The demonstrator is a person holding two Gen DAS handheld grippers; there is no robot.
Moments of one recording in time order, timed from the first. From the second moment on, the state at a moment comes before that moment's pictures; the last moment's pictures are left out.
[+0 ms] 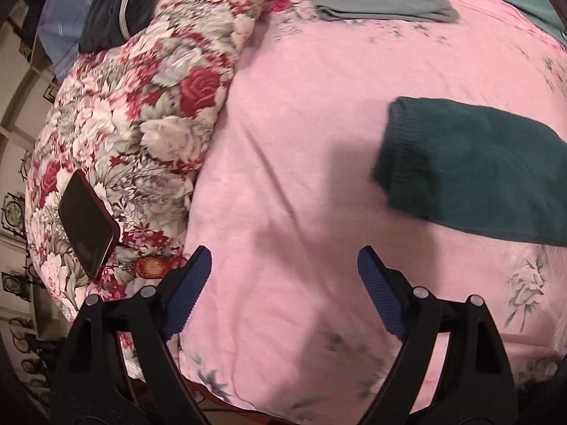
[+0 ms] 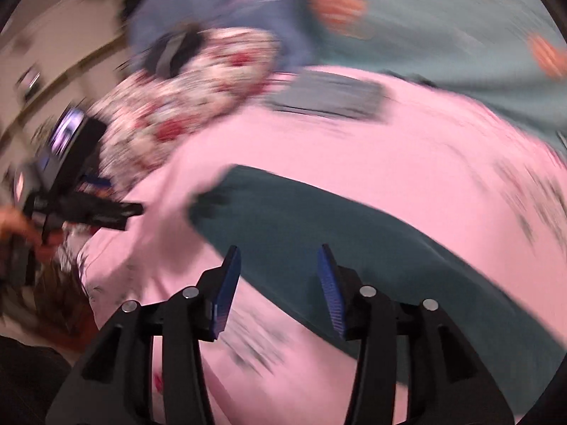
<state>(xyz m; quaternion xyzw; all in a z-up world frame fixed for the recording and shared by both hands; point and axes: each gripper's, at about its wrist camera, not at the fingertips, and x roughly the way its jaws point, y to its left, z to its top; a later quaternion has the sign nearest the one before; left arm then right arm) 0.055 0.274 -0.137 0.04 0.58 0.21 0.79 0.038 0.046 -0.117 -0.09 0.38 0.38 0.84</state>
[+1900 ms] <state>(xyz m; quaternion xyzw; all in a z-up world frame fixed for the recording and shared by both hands) 0.153 0.348 -0.192 -0.22 0.58 -0.14 0.77 0.049 0.270 -0.152 -0.16 0.36 0.40 0.82</state>
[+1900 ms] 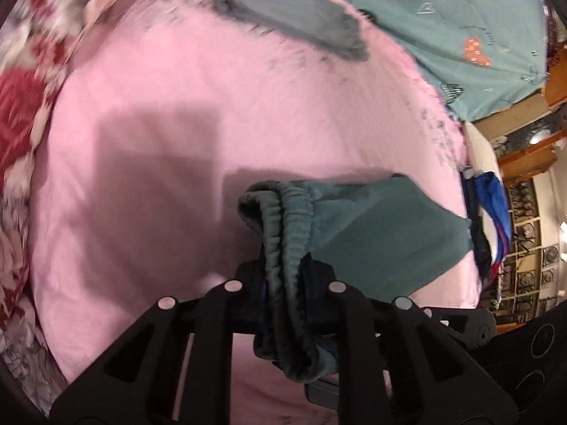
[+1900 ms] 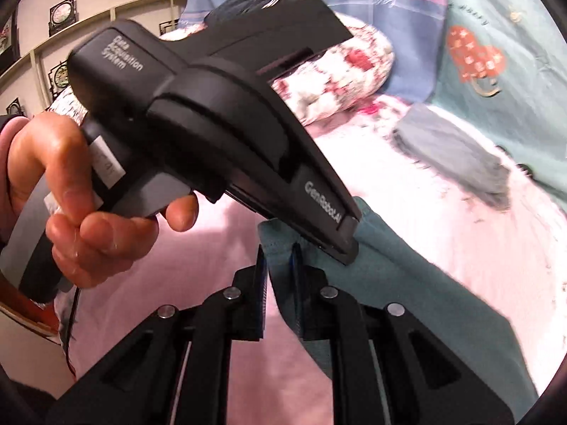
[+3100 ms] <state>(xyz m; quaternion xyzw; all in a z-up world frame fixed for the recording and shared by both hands) 0.151 0.119 -0.203 -0.05 0.56 -0.12 0.82 0.274 0.022 -0.215 0.09 0.66 0.52 0.54</state>
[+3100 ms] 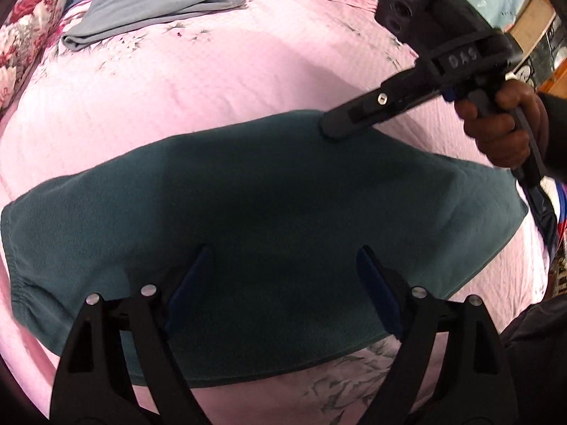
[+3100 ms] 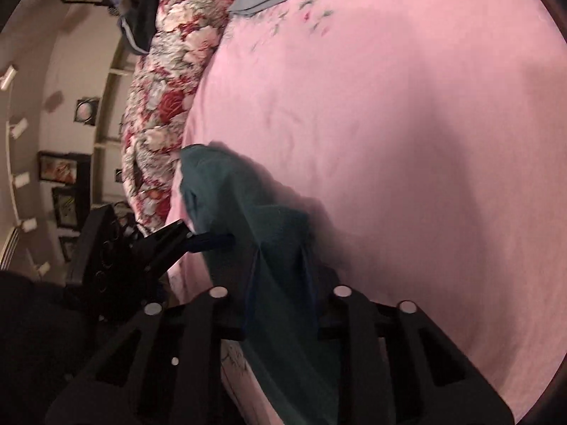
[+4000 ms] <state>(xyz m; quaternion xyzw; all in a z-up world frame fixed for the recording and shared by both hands) 0.154 0.107 -0.203 -0.02 0.56 -0.12 0.82 0.274 0.041 -0.221 0.04 0.66 0.52 0.54</state>
